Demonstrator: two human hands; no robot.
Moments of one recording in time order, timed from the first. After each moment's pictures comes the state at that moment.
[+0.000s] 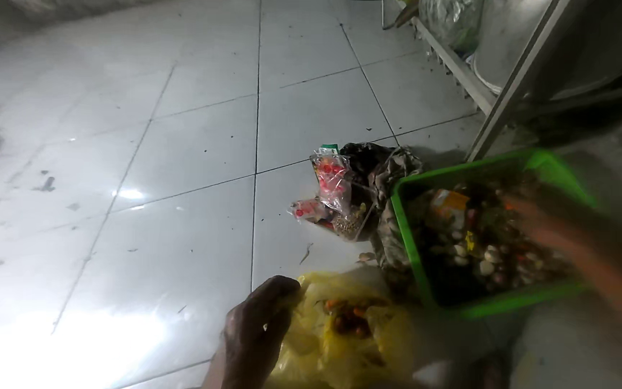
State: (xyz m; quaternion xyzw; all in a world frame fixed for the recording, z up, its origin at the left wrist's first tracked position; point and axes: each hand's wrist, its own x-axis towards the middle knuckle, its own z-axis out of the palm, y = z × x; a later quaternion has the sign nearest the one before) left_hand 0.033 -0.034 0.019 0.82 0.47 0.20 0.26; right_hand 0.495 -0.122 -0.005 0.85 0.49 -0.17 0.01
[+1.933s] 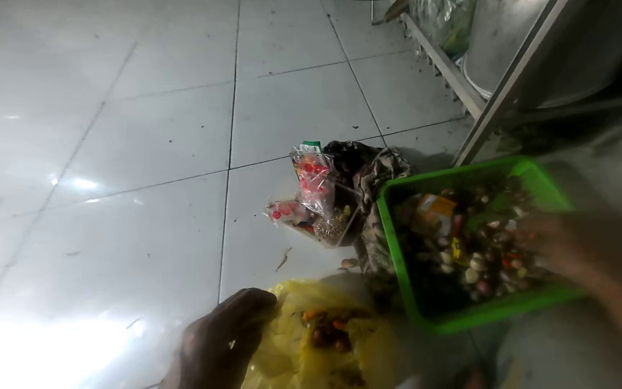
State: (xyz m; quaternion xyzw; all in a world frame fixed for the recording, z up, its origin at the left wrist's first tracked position) left_hand 0.031 -0.028 0.032 0.85 0.42 0.16 0.29; right_hand 0.489 -0.160 0.013 0.88 0.42 -0.20 -0.10
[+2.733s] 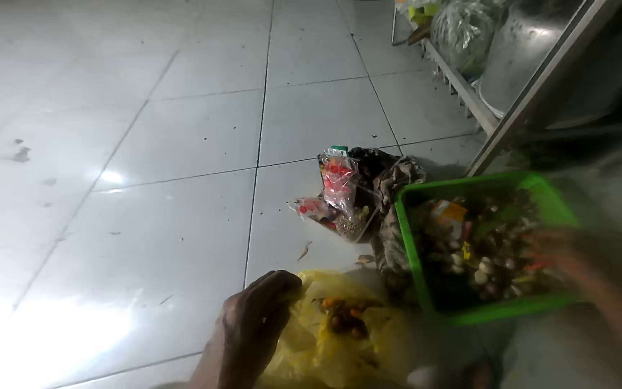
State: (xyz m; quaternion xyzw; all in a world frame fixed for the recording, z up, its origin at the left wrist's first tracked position) left_hand 0.025 -0.030 0.015 0.84 0.43 0.24 0.25; right_hand 0.505 -0.164 -0.013 0.92 0.32 -0.19 -0.15
